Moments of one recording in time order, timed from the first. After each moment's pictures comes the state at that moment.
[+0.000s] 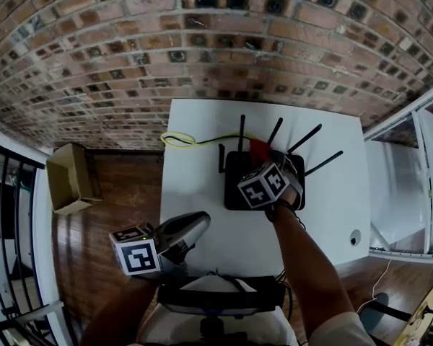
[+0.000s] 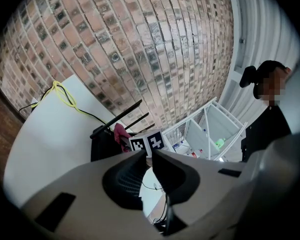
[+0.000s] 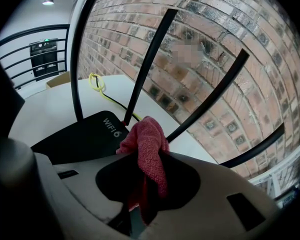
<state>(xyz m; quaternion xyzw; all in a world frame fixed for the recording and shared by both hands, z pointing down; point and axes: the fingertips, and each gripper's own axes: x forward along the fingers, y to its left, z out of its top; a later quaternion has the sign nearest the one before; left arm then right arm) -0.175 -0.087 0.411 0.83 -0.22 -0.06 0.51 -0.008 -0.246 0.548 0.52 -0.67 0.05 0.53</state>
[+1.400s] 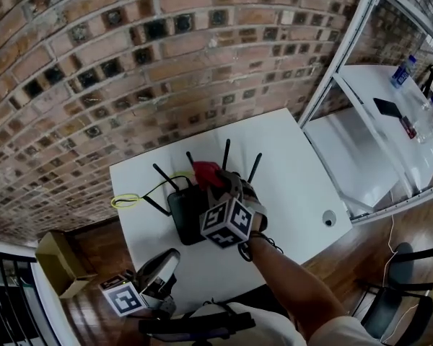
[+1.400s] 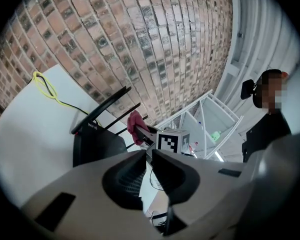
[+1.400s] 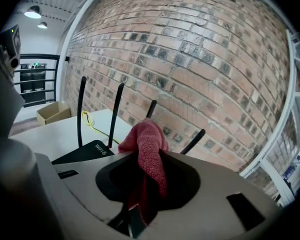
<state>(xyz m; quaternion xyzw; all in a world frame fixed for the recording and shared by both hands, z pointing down) -0.105 -0.082 0.402 0.85 -0.17 -0.03 0.50 0.049 -0.218 0.433 0.60 -0.71 0.02 0.37</state>
